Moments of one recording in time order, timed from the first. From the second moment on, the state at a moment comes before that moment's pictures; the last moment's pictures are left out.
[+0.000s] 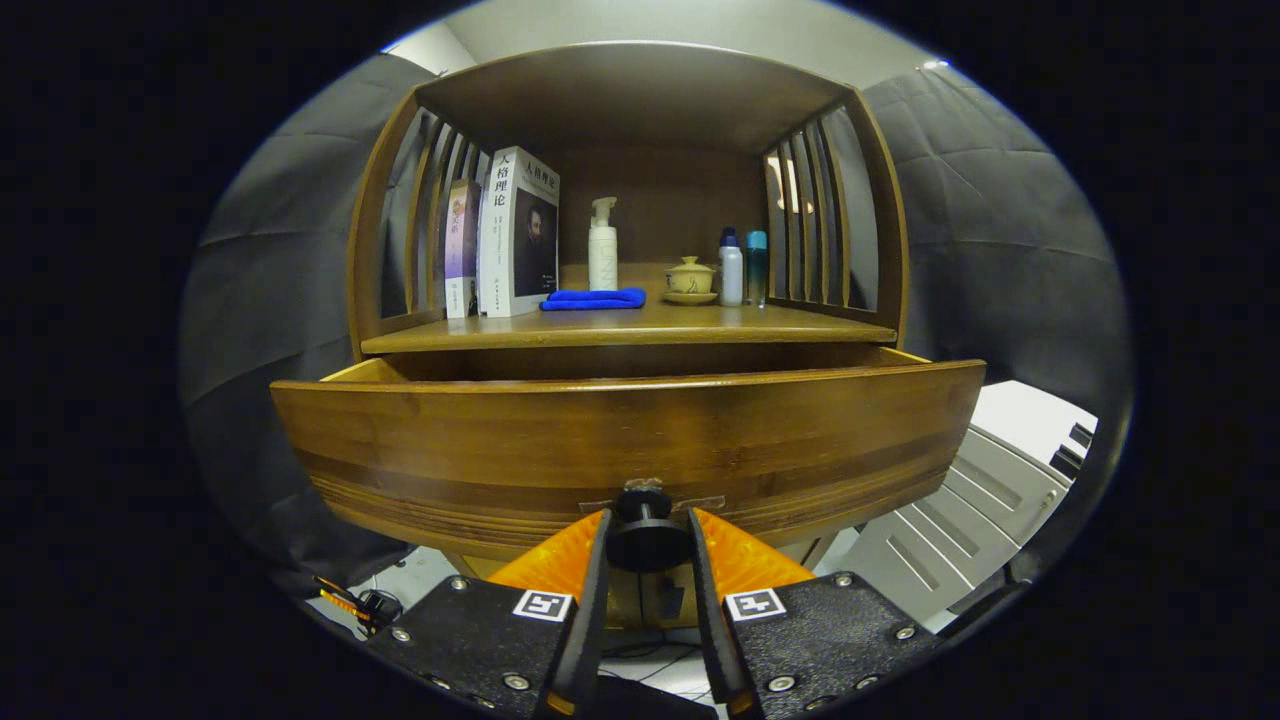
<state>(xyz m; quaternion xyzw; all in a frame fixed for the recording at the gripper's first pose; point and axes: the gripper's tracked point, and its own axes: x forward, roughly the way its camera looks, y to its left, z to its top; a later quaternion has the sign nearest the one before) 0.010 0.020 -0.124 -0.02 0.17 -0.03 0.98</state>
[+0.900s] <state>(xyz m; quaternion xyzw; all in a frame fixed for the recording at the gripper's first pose) -0.016 0.019 -0.102 0.00 0.13 -0.04 0.99</state>
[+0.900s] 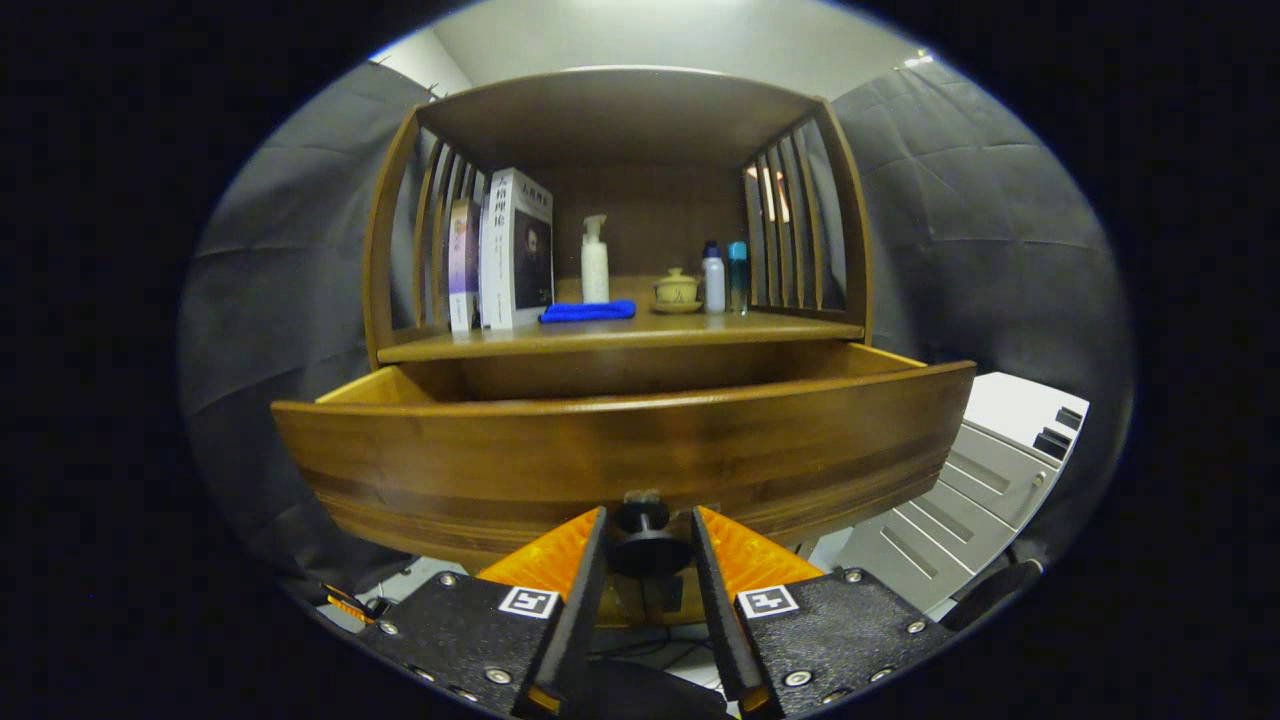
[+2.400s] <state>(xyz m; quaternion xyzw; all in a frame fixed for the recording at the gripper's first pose) 0.117 0.025 -0.086 -0.06 0.33 -0.12 0.93</state>
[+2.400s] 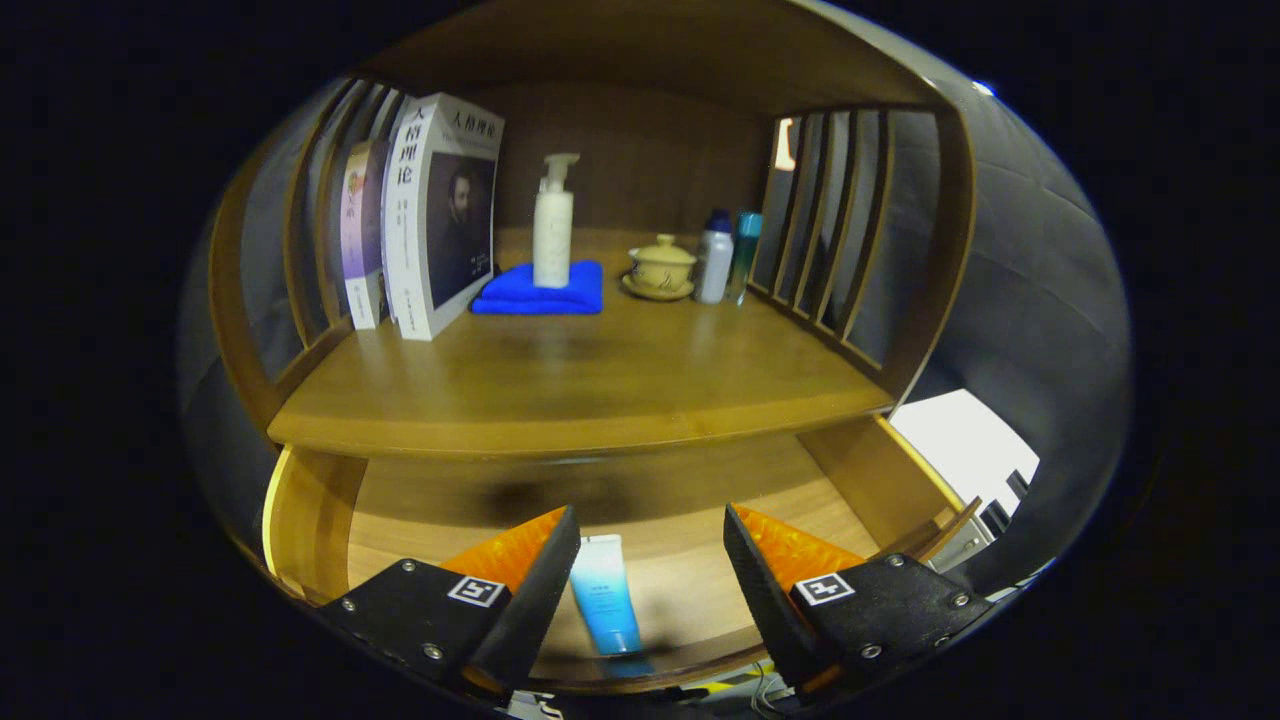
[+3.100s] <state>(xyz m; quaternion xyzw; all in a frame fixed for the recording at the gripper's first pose) 0.107 0.030 -0.162 -0.04 0.53 -0.14 0.83</state>
